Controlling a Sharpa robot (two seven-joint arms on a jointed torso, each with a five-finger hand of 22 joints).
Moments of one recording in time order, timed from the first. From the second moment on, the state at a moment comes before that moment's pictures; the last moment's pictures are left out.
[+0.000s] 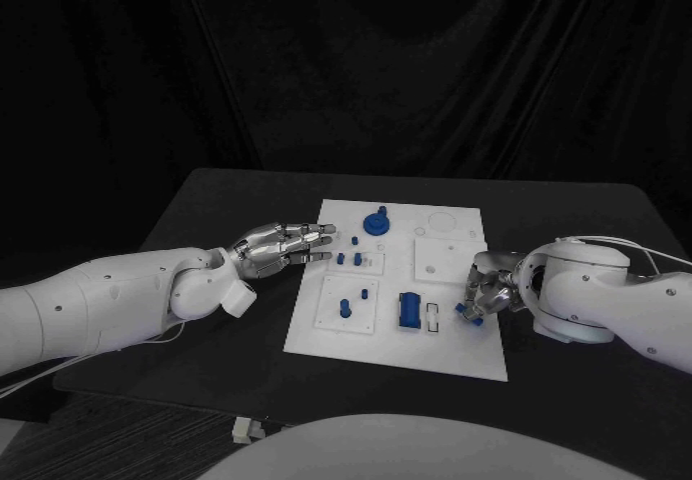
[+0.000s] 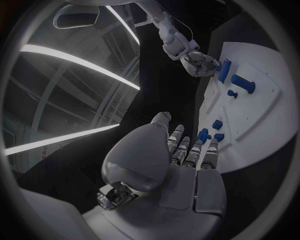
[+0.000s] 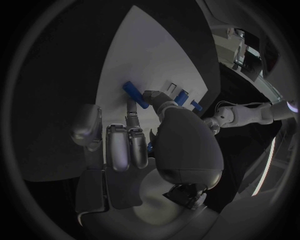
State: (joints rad) left arm 1.06 -0.88 -0.21 1.27 -0.09 0.42 0.47; left_hand 1.50 0.23 -0.11 0.17 0.54 0.45 0.14 0.05 0.04 0.08 0.11 0.14 0.03 0.06 0.18 0.06 0.01 0.18 0.03 0.29 0.03 0.13; right arm 1.23 -0.88 -0.21 1.69 -1.24 0.06 -0.61; right_hand 1.20 -0.17 0.29 0.03 0.66 1.10 0.05 0.18 0.44 1.46 -0.03 1.55 1.31 1.47 -0.09 1.46 1.30 0.09 1.45 0.01 1.02 1.30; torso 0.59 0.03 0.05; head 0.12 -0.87
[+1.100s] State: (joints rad) left arm 1.06 -0.88 -0.21 1.27 -0.09 0.42 0.46; left_hand 1.50 0.23 -0.11 0.17 0.54 0.45 0.14 0.05 0.04 0.08 0.12 0.14 0.03 0.06 0.18 0.06 0.01 0.18 0.03 0.29 0.03 0.13; right arm 1.22 -0.89 -0.21 1.72 -0.70 -0.27 -0.62; right_hand 1.18 -0.14 0.29 0.03 0.66 1.10 0.05 0.18 0.44 1.46 -0.03 1.55 1.31 1.46 -0.09 1.46 1.30 0.09 1.43 0.01 0.98 1.30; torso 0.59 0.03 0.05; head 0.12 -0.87
